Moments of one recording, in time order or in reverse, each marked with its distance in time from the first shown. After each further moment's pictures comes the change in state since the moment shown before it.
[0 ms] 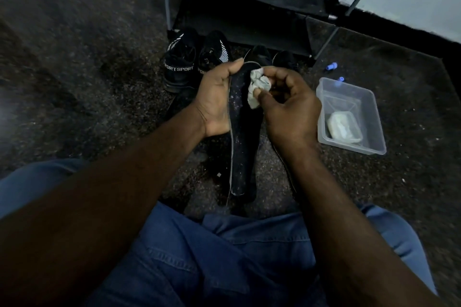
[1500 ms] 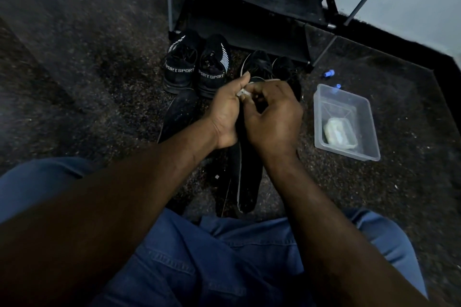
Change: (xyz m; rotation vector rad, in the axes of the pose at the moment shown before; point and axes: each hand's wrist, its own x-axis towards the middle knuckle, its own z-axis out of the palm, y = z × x) left_hand 0.000 -0.020 0.008 0.043 0.166 -0.006; right_hand -0.009 0.000 0.025 -0.396 0.087 -0.292
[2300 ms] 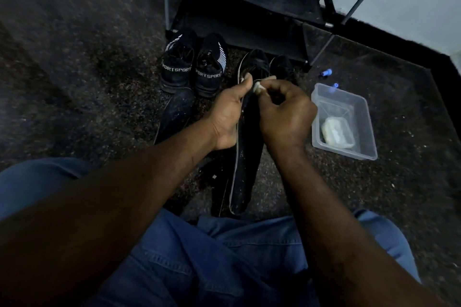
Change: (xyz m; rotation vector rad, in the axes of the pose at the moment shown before) left_hand 0.007 -0.007 0.000 0.009 -0.058 0.037; right_hand 0.013 0.018 -0.006 0.082 0.050 0.226
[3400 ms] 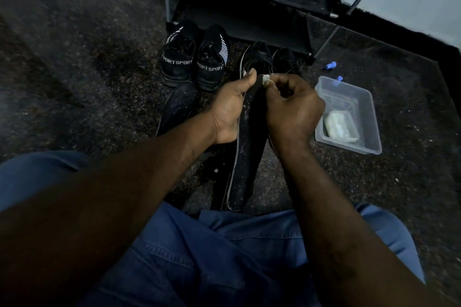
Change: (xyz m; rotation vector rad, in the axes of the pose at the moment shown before) left_hand -0.001 -0.003 -0.003 -0.016 -0.034 -0.077; right_hand 0.000 0.009 0.001 -0.016 0.046 0.089
